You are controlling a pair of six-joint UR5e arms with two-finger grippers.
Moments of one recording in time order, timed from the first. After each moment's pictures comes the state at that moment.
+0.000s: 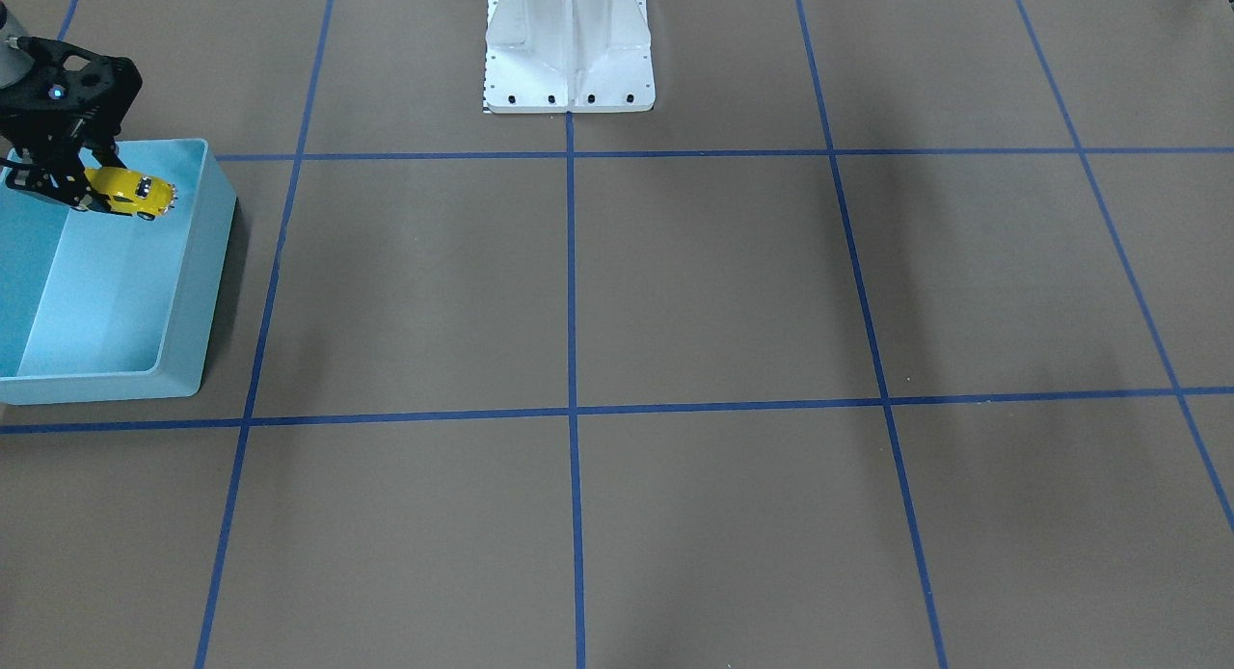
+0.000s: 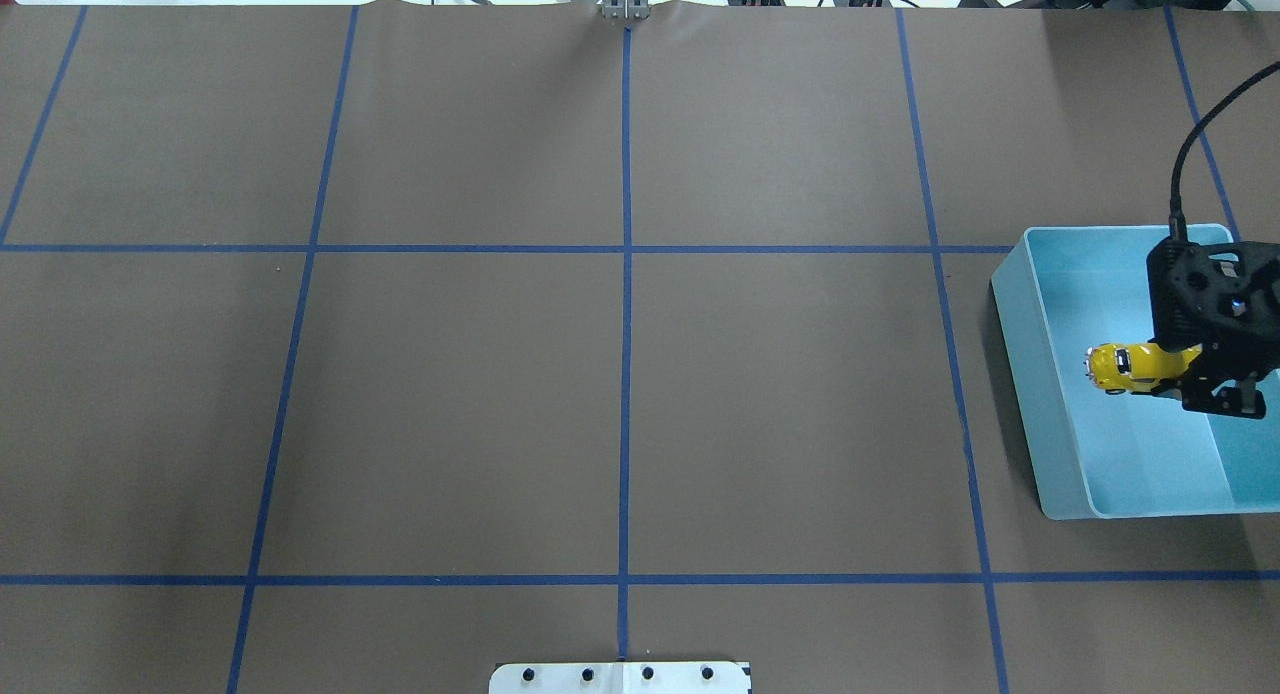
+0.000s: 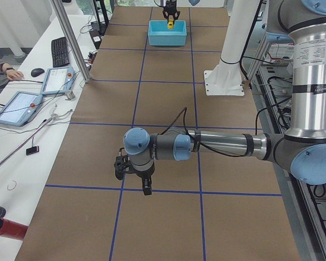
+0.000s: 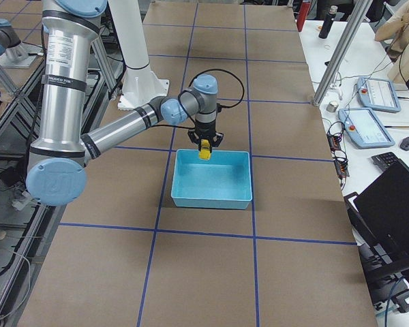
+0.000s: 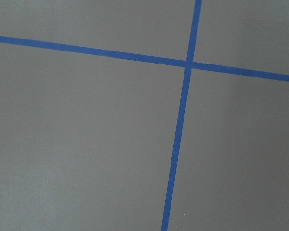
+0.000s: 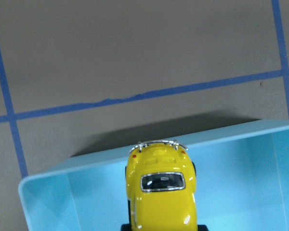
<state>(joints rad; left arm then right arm) -1.55 -1.50 -1.69 -1.49 -2.35 -0.13 0.94 -1.75 2.16 -1.50 2.11 -0.65</state>
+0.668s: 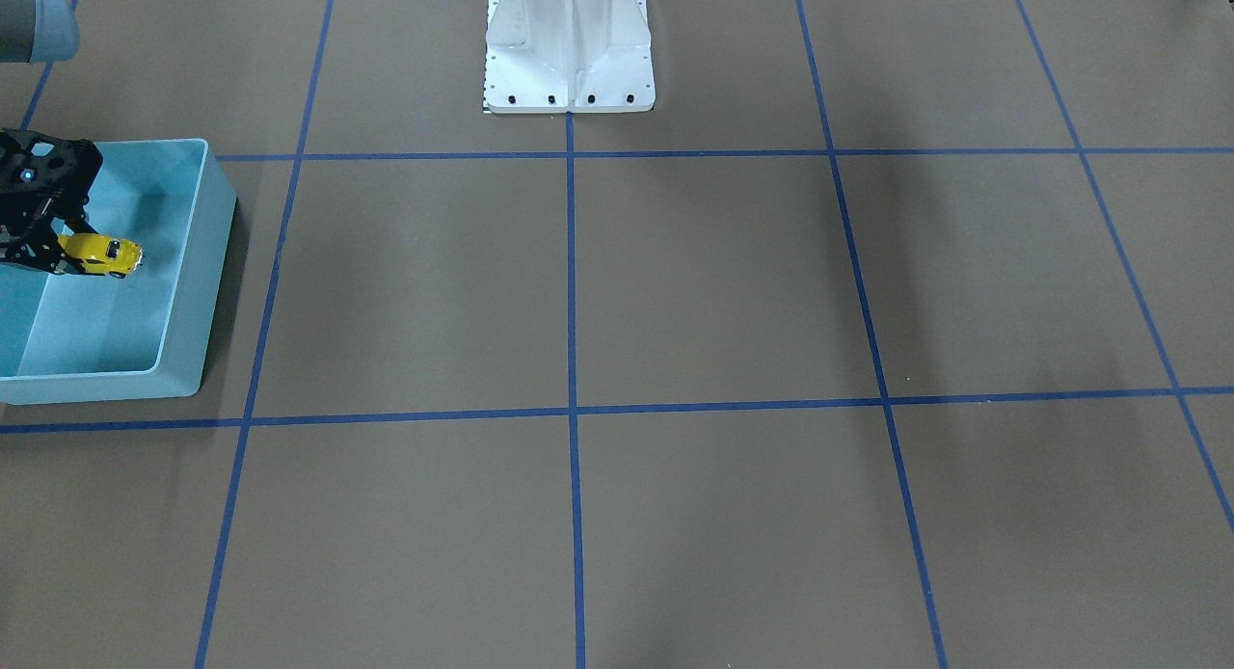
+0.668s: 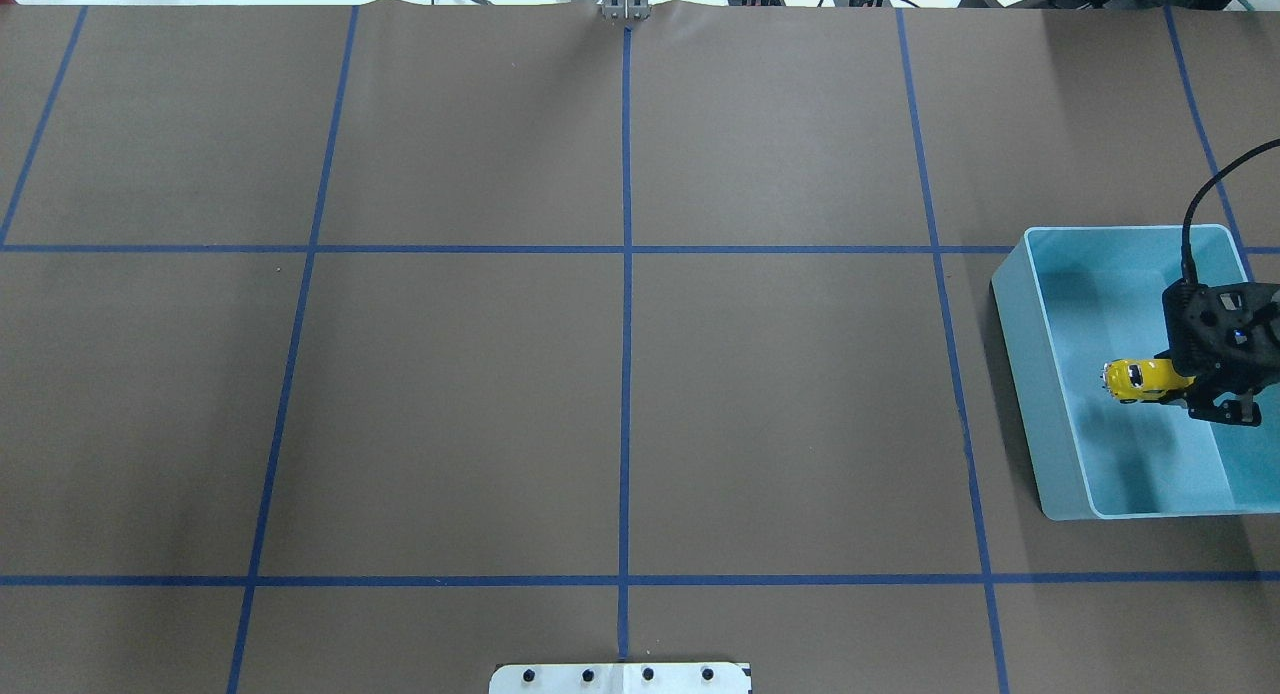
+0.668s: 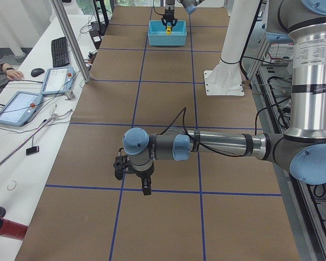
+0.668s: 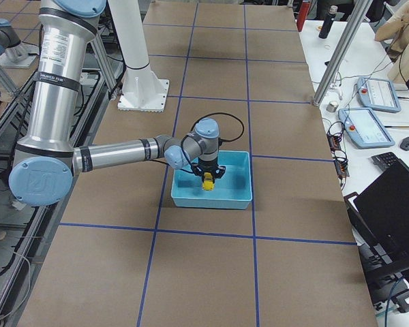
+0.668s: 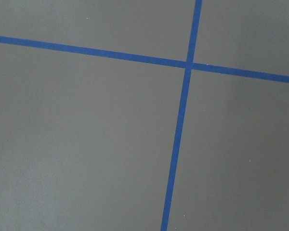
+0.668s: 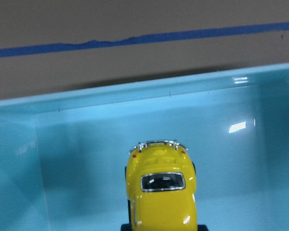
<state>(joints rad) -1.55 -1.51 -1.69 -1.49 -2.35 -0.13 0.94 -1.78 1.84 -1.10 2.12 -0.67</state>
